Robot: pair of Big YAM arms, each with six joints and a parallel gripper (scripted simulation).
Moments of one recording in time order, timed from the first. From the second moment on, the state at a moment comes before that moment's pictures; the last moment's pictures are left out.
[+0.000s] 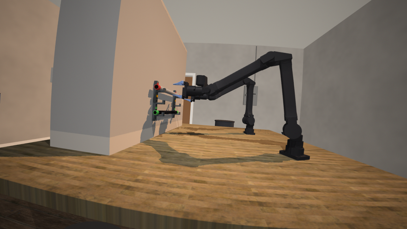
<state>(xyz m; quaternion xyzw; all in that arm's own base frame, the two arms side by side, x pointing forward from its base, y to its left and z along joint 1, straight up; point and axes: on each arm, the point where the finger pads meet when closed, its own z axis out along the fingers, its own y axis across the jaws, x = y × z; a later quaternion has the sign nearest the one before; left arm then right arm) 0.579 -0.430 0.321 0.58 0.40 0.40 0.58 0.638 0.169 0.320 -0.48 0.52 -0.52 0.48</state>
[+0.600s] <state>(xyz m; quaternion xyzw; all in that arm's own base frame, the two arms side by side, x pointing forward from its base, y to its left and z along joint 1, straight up) 0.577 -0.428 0.319 0.58 0.40 0.40 0.58 0.636 0.169 0.319 -0.48 0.52 -0.52 0.48</state>
